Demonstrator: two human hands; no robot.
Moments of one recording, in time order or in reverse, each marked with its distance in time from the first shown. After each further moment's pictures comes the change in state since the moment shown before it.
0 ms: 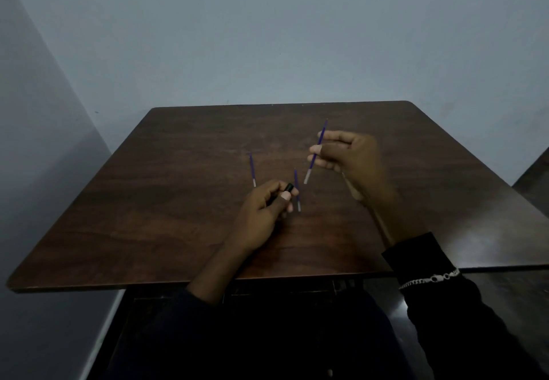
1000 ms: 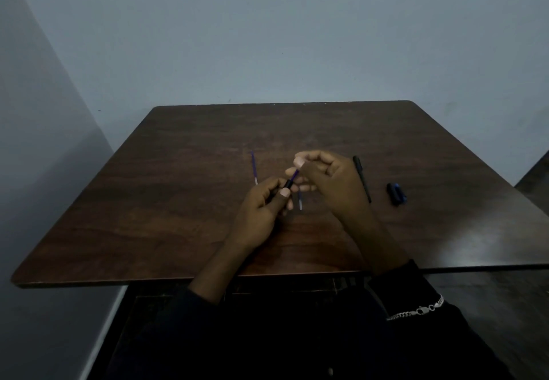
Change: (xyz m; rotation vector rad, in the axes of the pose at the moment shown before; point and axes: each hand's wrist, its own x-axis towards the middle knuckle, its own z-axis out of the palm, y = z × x) left_hand 0.000 -0.007 -0.001 -0.058 0.004 0.058; right_hand -0.046 0.020 0.031 -0.168 -0.087 -0.110
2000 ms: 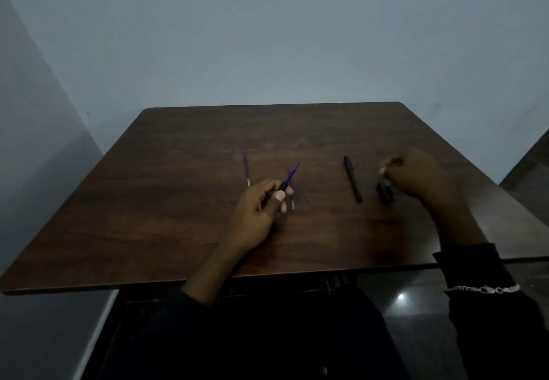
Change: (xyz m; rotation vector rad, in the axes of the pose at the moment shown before) left_hand -0.001 -0.003 -0.001 0.167 -0.012 0.063; right_hand 0.020 -0.023 -0.139 -1.016 0.190 0.351
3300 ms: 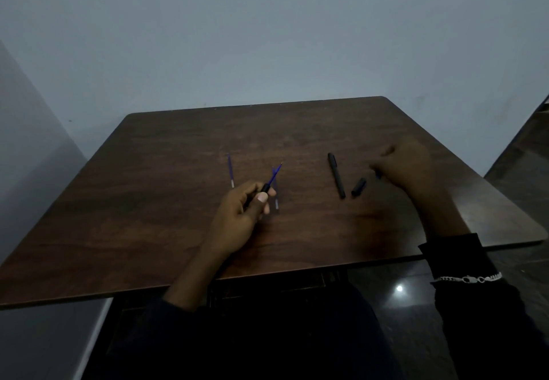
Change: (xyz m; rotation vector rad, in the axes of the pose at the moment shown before) left_hand -0.003 0.006 0.003 0.015 -0.006 -0.030; right_hand -0.004 0.006 -0.010 0.046 0.147 0.054
